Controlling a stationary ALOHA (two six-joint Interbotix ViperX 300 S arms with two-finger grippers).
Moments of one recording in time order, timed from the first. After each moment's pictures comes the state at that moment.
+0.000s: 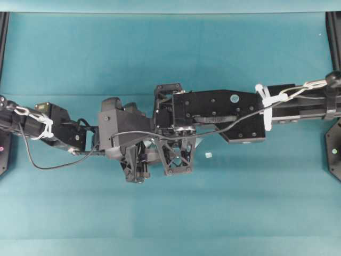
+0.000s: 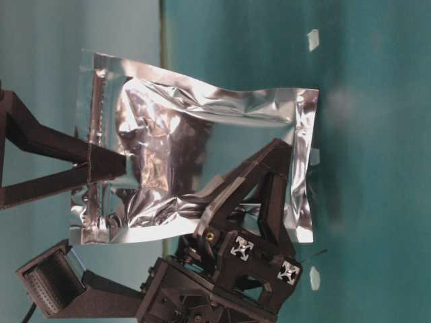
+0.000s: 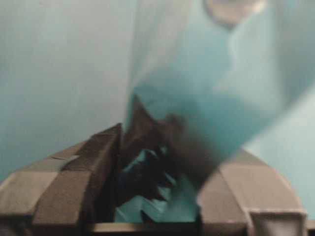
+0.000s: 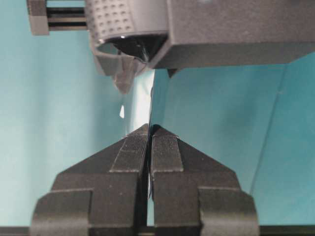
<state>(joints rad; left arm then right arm) 0.00 0.32 0.77 0.02 -0.73 -0.17 0.04 0.30 -0.18 -0.09 1.29 -0.07</state>
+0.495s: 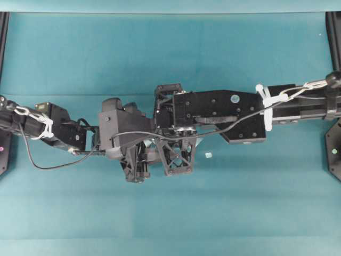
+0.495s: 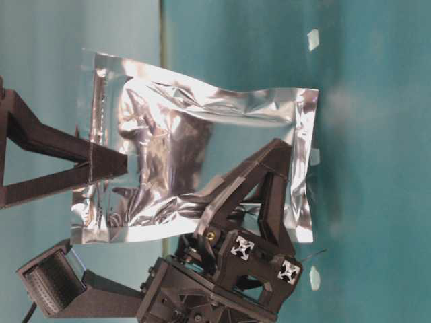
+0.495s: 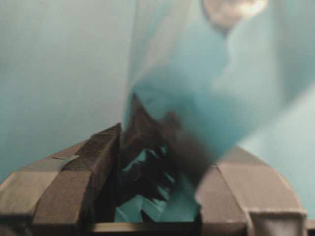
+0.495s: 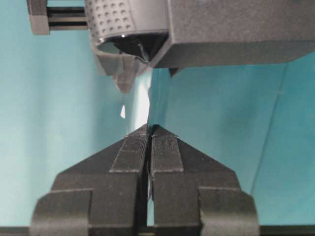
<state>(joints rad) 0.00 0.32 0.77 0.02 -0.73 -0.17 0.04 0.30 -0.17 -0.09 1.29 -0.07</state>
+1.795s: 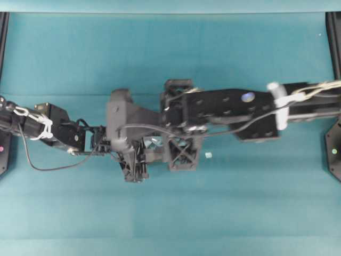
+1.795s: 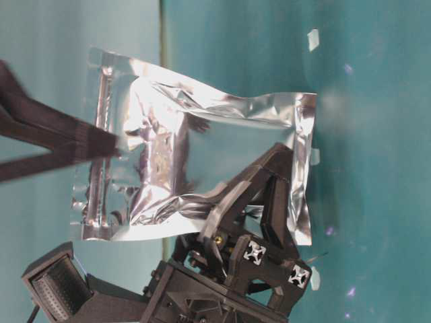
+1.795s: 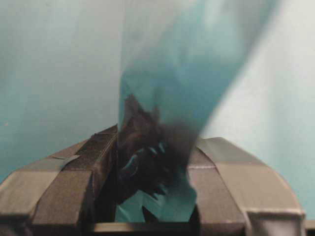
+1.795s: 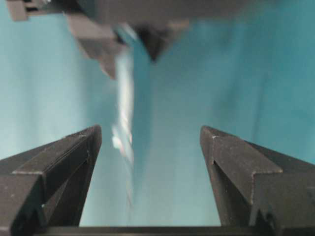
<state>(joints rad) 0.00 0.32 0.78 0.02 -0.71 -0.11 0.05 0.20 -0.11 -0.15 1.28 0.06</state>
